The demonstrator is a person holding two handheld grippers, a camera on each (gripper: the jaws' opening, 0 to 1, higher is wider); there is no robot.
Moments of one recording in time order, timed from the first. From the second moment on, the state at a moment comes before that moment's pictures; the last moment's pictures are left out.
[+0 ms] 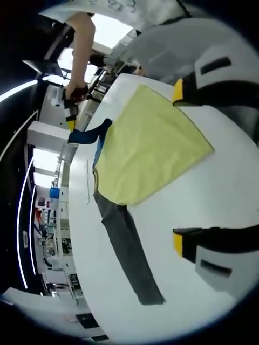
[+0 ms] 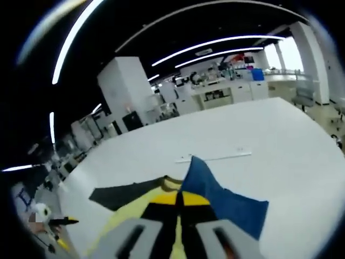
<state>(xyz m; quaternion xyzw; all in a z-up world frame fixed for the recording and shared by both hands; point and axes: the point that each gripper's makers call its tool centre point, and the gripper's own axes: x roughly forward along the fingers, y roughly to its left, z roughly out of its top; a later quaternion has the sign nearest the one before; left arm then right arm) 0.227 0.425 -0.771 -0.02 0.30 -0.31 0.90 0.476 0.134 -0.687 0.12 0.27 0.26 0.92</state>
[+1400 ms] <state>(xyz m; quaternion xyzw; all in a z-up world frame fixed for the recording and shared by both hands) 0.241 0.447 -0.802 -0.07 0.31 -0.32 0.89 0.460 0.348 -0.790 0.11 0.36 0.33 0.86</state>
